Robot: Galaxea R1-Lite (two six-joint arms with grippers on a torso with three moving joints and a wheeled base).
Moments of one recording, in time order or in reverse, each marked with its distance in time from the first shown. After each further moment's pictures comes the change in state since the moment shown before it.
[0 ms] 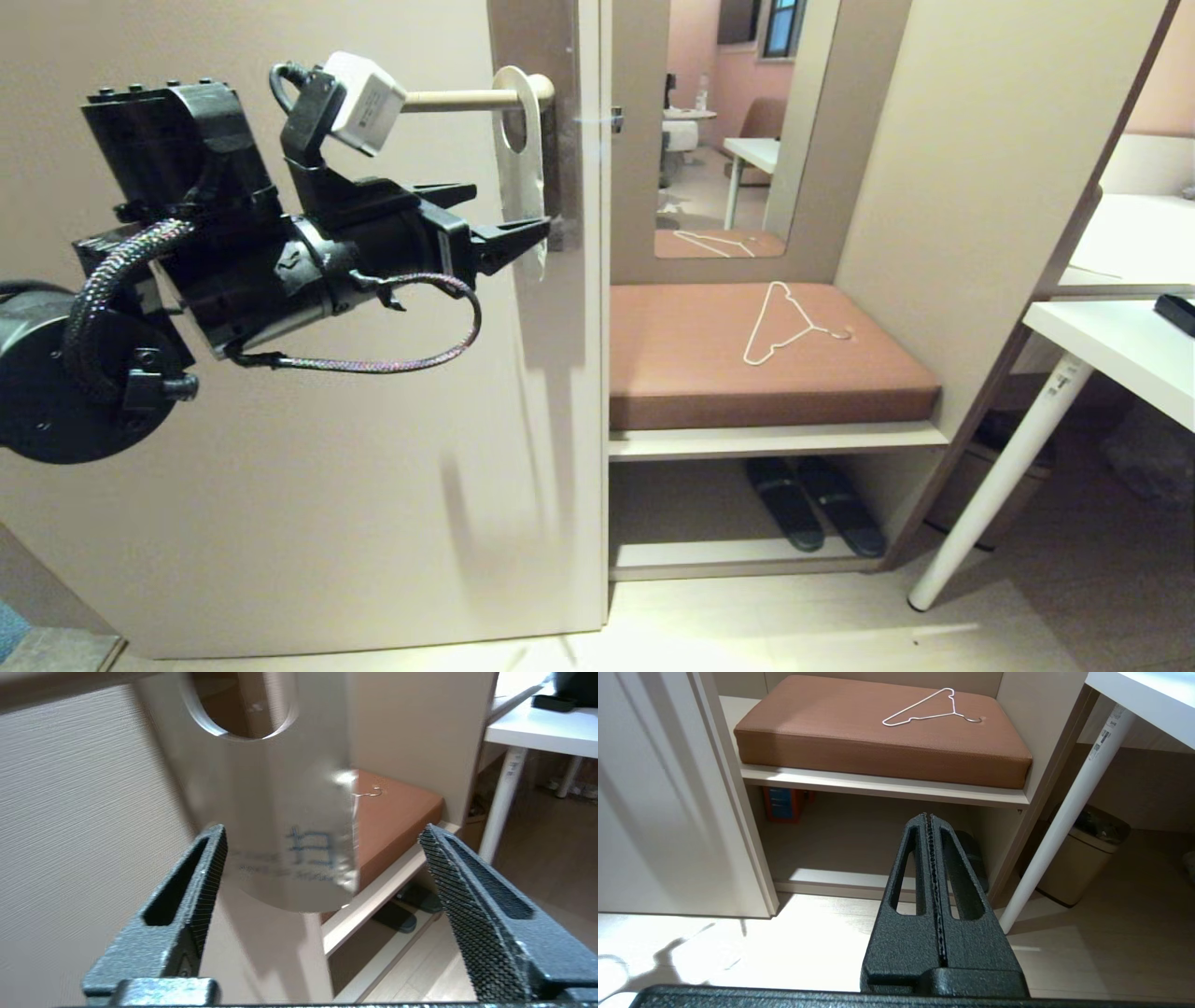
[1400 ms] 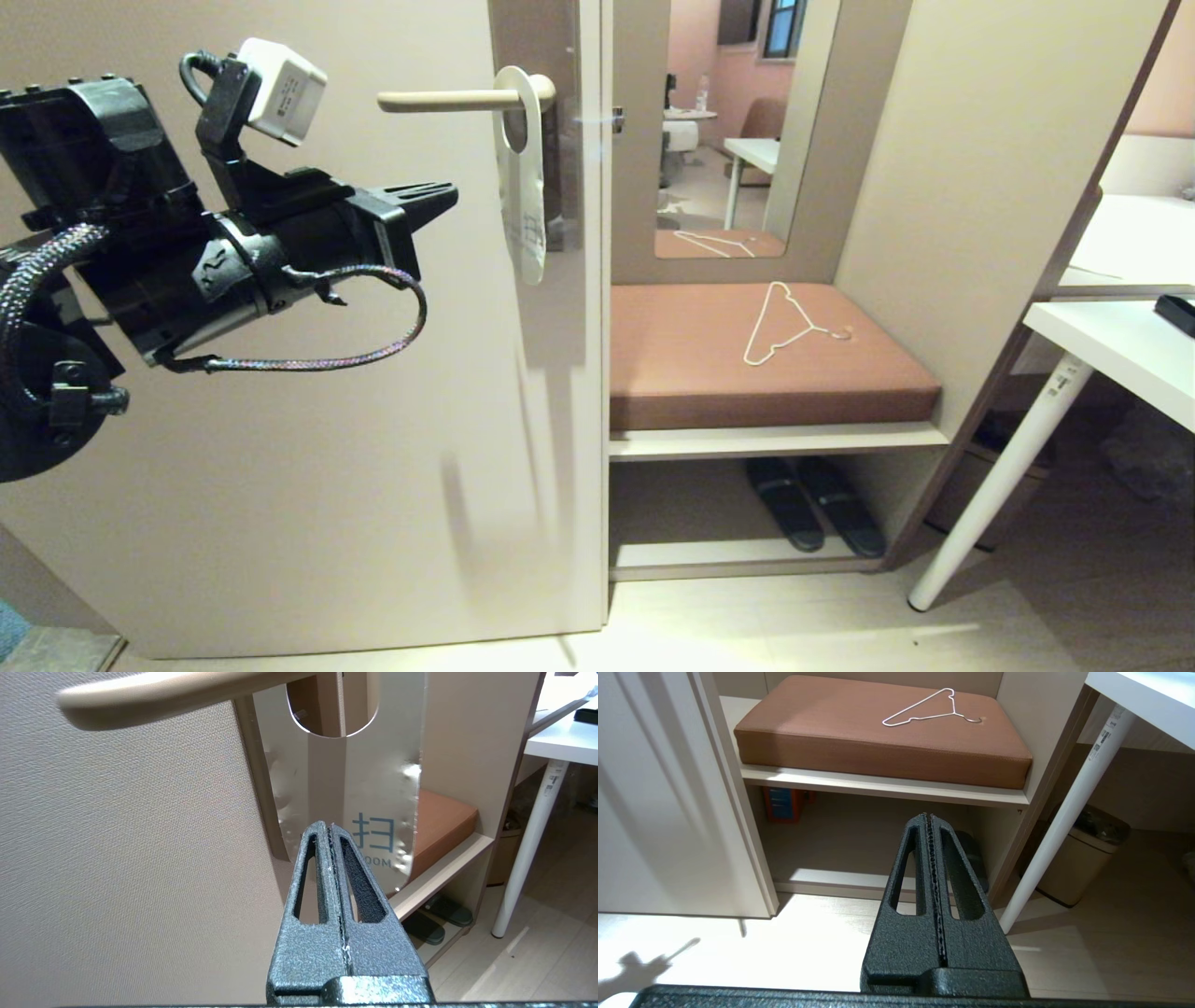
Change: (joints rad) left arm 0.070 -0.050 0.060 -0.056 -0.006 -0.003; right arm 0.000 0.000 0.000 0.000 0.000 0.000
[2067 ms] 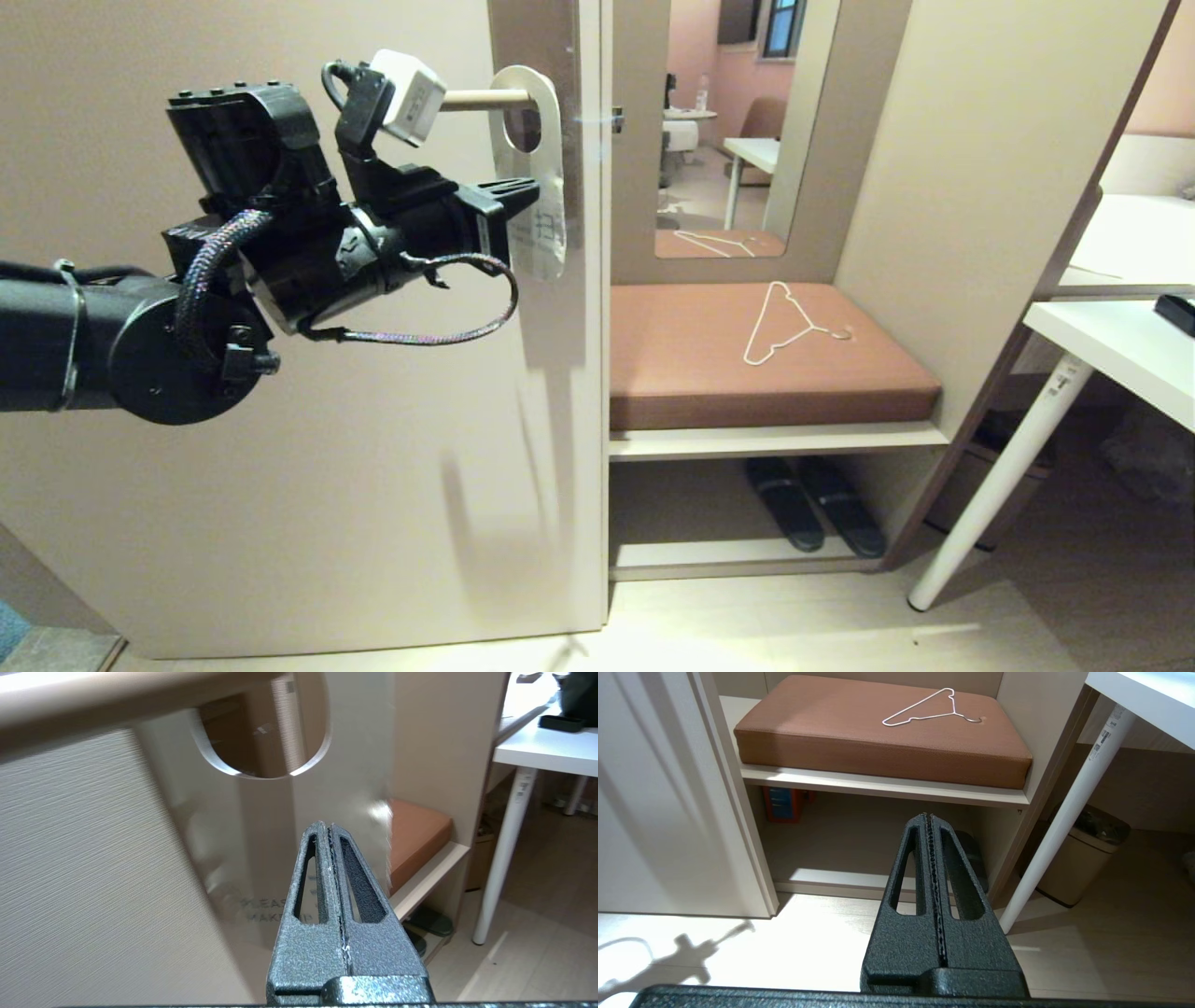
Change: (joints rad) left arm -0.097 0.181 -0.181 -0.012 0.003 0.000; right arm 0.000 0.000 0.000 0.000 0.000 0.000
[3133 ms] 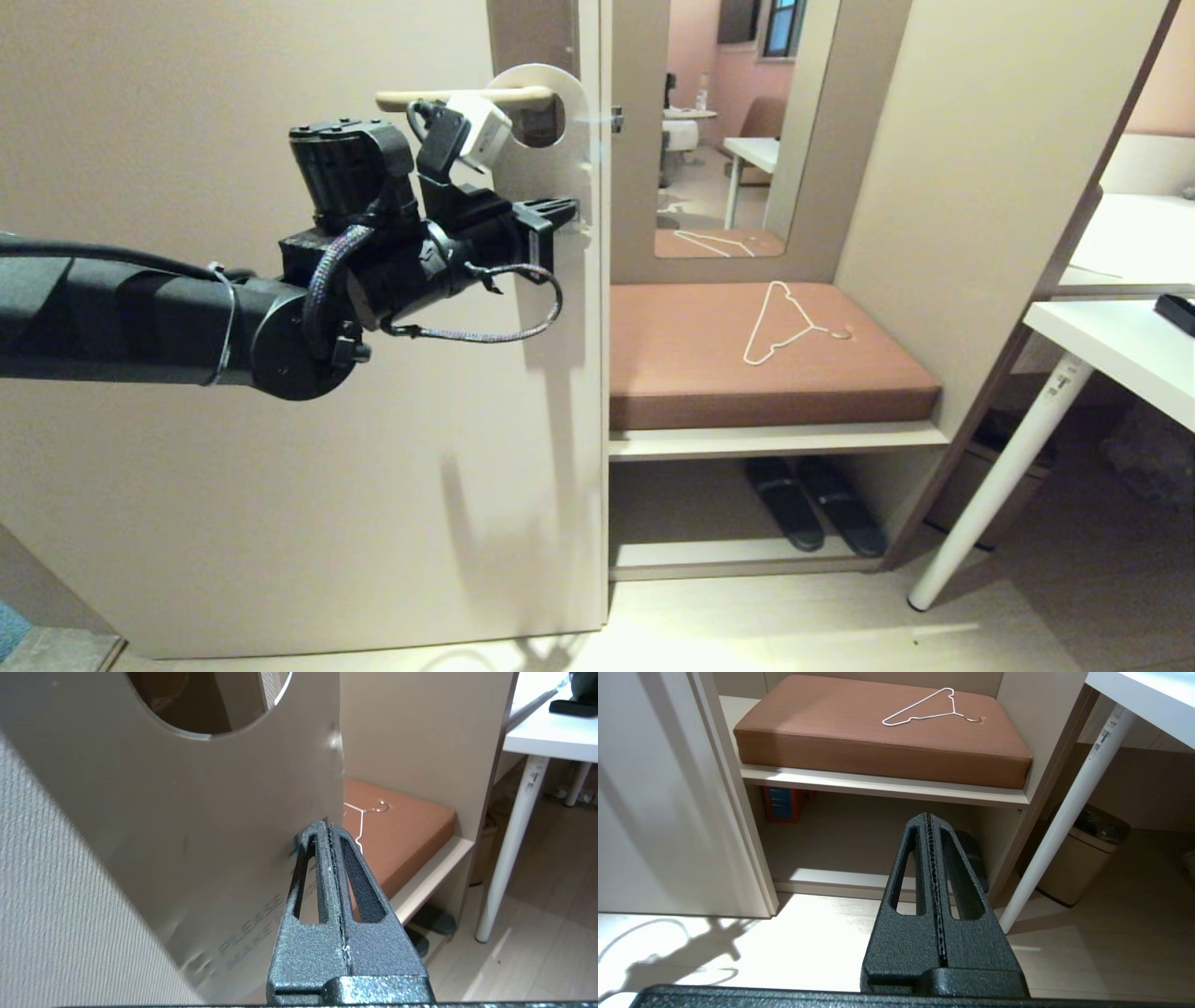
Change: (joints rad) left arm -0.021 0.149 -0.121 0.000 0.001 0.012; right arm 0.000 0.000 0.000 0.000 0.000 0.000
